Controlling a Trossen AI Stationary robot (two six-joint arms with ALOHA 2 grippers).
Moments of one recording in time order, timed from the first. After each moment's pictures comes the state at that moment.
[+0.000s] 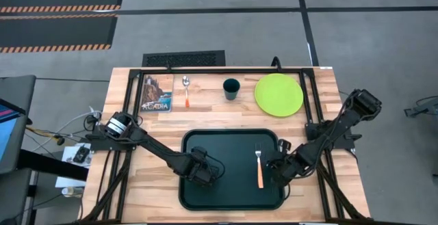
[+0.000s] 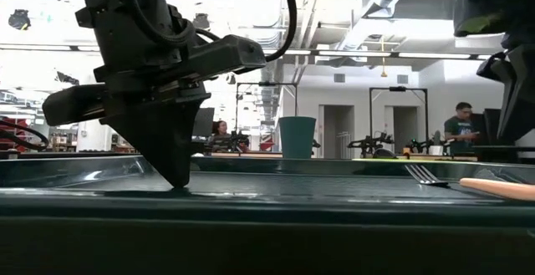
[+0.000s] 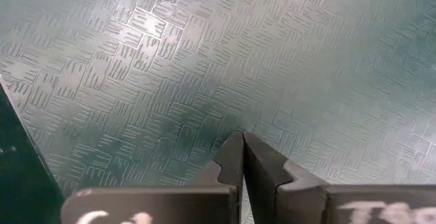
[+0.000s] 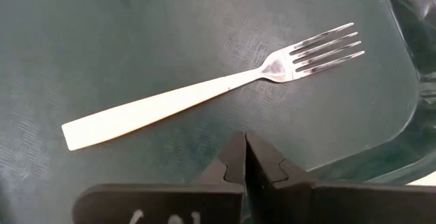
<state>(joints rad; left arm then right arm) -0.47 2.00 1.30 -0.69 -0.32 -1.67 0.69 1.47 0.82 -0.65 0.37 1.00</state>
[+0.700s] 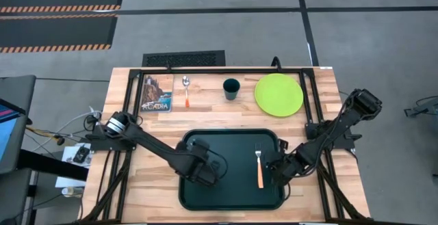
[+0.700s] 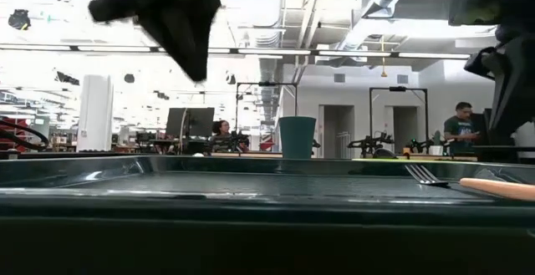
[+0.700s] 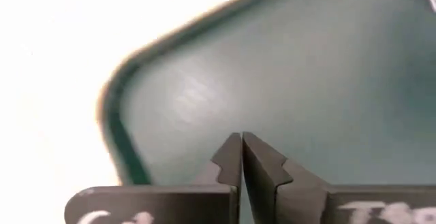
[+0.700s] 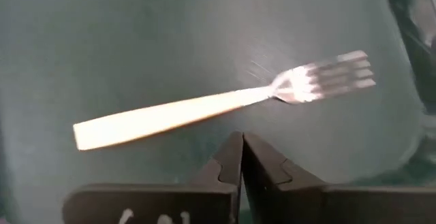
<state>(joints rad) -0.48 1.99 1.64 -1.23 -0.56 -1.55 0.68 1.47 0.82 -0.59 0.37 0.87</state>
